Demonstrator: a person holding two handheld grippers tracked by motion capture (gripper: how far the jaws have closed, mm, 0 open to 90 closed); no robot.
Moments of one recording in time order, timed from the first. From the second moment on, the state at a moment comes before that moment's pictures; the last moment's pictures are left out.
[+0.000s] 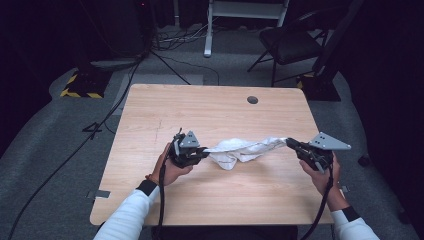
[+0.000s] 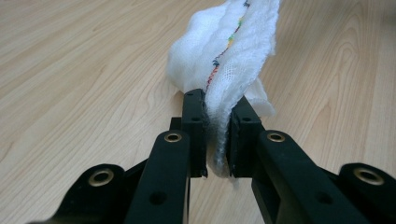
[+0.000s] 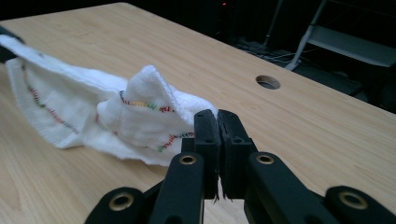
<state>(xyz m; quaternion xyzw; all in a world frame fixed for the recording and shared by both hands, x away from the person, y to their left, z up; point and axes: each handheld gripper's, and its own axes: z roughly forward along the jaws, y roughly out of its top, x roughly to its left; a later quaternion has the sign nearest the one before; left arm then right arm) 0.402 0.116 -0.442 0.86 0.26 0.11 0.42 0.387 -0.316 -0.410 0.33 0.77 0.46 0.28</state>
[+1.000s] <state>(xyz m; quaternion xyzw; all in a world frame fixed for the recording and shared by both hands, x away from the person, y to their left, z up) 0.361 0.169 -0.474 0.89 0.28 0.06 0.35 0.450 -0.330 -0.465 0.44 0.80 0.33 0.25</state>
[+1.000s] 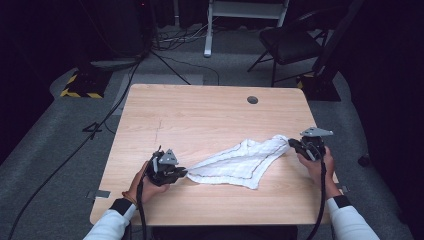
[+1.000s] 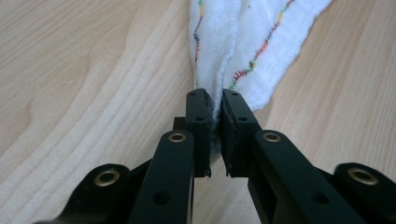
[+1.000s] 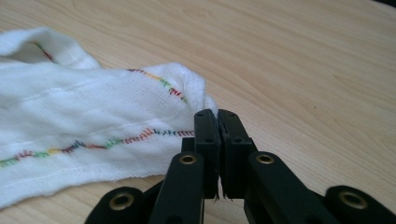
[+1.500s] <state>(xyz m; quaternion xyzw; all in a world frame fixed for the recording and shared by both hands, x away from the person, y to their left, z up) 0.355 0.168 -0.461 0.87 0.29 0.10 0.39 0.460 -0.328 -0.478 0.44 0.81 0.30 0.24</state>
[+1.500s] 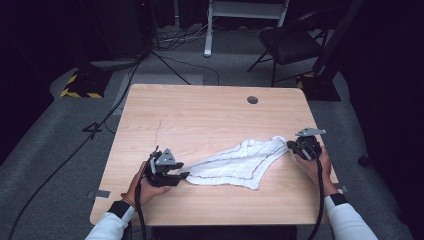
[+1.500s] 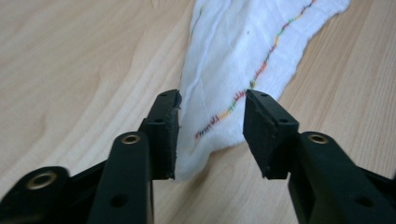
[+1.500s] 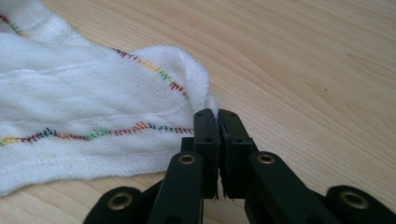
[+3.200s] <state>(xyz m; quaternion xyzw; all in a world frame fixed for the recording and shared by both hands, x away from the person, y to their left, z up) 0.452 0.017 -0.467 0.91 0.19 0.11 0.35 0.359 -0.226 -0.490 0.16 0.92 0.35 0.09</state>
